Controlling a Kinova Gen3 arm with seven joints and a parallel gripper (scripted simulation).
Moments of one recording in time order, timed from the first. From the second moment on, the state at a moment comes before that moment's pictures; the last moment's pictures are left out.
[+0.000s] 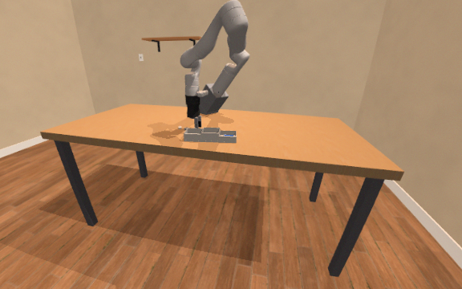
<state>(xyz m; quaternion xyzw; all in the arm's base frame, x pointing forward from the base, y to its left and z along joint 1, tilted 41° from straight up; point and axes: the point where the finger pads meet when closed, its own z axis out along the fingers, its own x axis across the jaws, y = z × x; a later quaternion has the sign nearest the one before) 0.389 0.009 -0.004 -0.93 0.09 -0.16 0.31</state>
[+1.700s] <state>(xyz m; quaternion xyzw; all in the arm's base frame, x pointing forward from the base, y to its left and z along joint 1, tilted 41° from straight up) 0.394 0.014 -0.012 -0.93 0.09 -0.16 0.31</state>
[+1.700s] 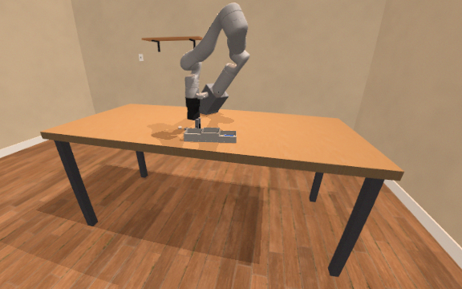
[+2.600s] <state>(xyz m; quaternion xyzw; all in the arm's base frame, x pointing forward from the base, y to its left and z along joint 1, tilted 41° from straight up) 0.373 -0.018 0.030 -0.93 0.09 -0.16 0.31</state>
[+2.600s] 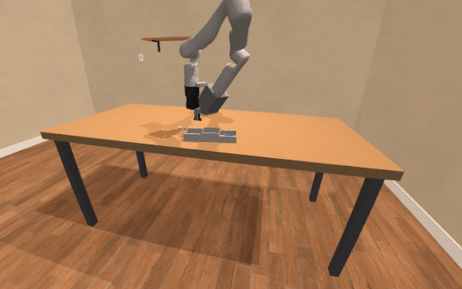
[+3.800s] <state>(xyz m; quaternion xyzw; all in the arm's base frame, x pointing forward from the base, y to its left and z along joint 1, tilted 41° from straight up) 0.389 0.020 0.078 -0.93 0.10 -0.16 0.31</state>
